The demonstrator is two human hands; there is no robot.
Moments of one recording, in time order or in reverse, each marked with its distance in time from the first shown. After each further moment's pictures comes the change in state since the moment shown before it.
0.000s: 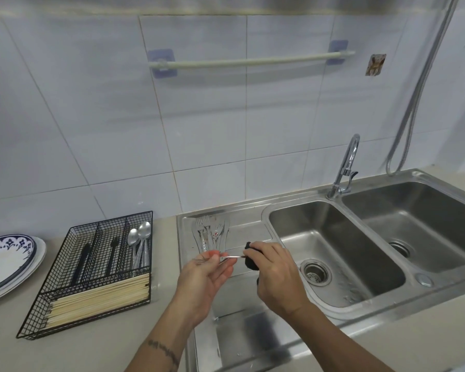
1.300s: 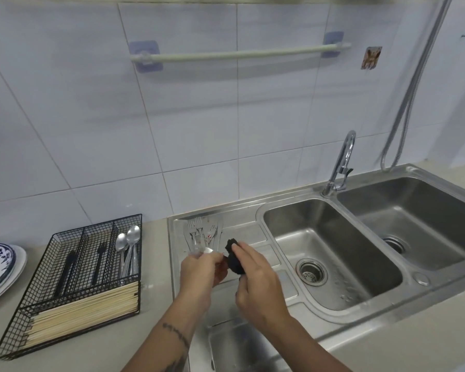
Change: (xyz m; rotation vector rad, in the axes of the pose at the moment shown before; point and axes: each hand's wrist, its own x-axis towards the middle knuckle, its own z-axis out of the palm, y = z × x) left_hand 0.040 -0.003 0.024 0.277 0.216 0.006; right_hand 0.004 -0.026 0.017 0.277 -0.092 0.329
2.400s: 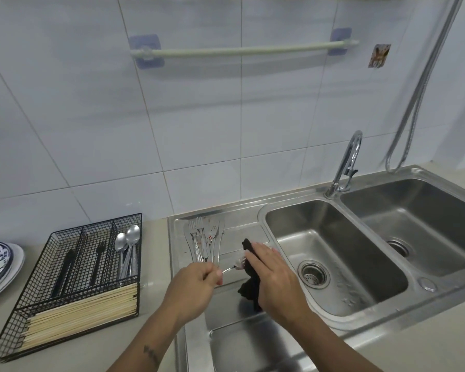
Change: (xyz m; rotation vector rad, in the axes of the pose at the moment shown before) left_hand 0.003 0.001 -0.038 1.027 -0.238 0.427; right_hand 0.012 0.056 -0.007 -0.291 -0.037 -0.268
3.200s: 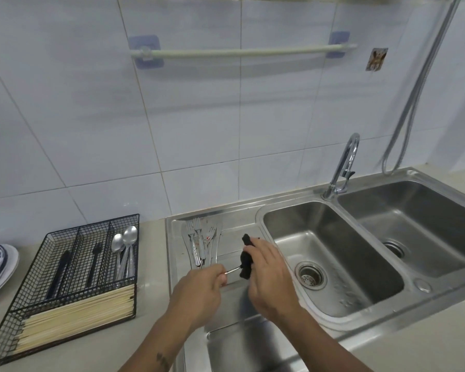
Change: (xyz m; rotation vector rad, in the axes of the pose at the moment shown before) left_hand -0.003 0.002 0.011 0.266 0.000 0.084; right_hand 0.015 -0.015 -0.003 0.082 0.009 0.209
